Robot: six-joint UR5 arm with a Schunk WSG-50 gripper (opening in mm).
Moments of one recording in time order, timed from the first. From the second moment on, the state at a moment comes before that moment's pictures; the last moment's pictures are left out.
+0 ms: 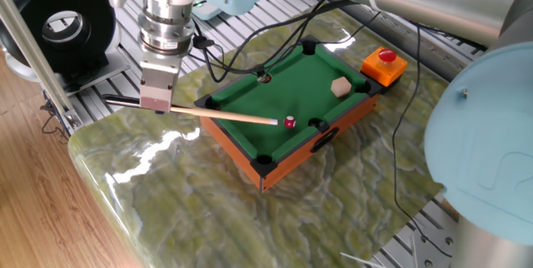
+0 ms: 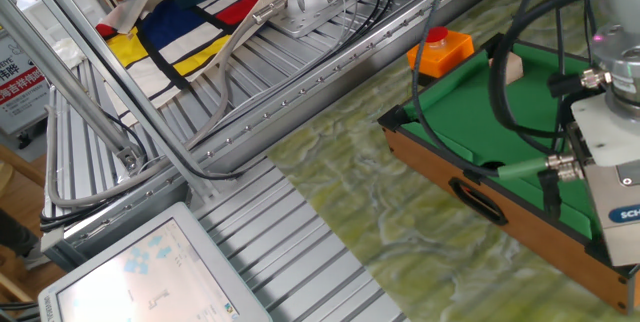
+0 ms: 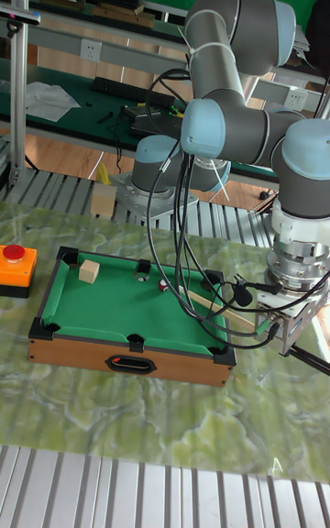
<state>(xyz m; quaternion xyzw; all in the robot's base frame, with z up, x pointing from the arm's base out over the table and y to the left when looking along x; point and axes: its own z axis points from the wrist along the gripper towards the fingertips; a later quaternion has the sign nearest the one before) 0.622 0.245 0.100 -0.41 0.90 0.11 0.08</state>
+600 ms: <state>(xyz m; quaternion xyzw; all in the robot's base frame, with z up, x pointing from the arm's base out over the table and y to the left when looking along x) 0.621 0.237 0.094 -0.41 0.90 0.10 0.07</state>
